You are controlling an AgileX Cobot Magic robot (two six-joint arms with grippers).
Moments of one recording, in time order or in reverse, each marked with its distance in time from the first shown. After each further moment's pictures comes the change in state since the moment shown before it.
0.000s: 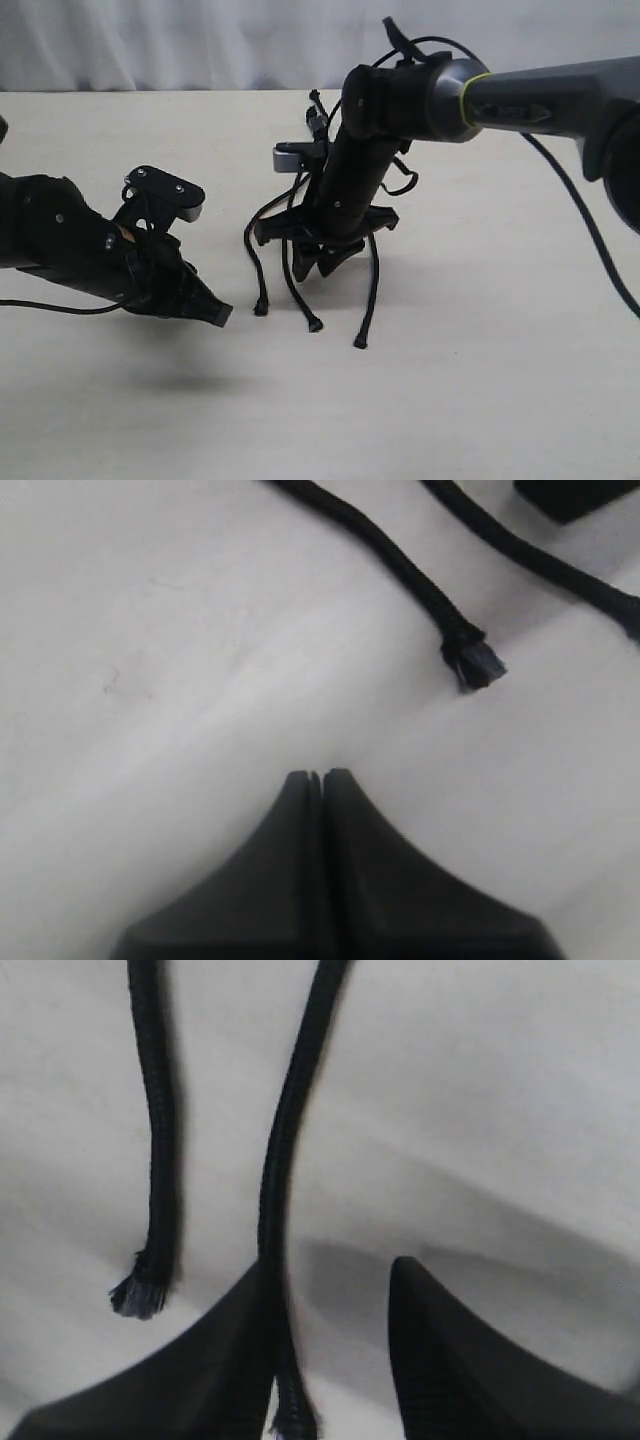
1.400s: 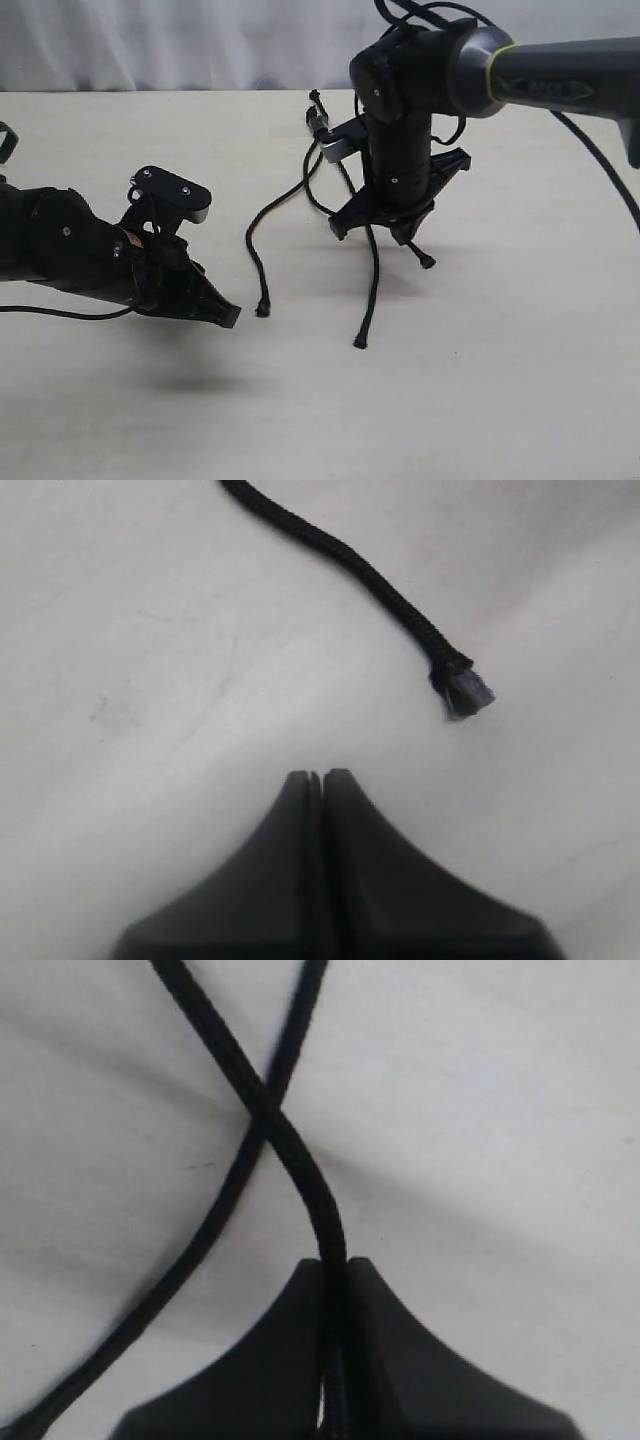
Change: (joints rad) left arm -0.040 -0.002 0.017 -0.024 -0.075 0.004; right arm -0.016 -0.077 -0.002 -0.540 0.170 0.158
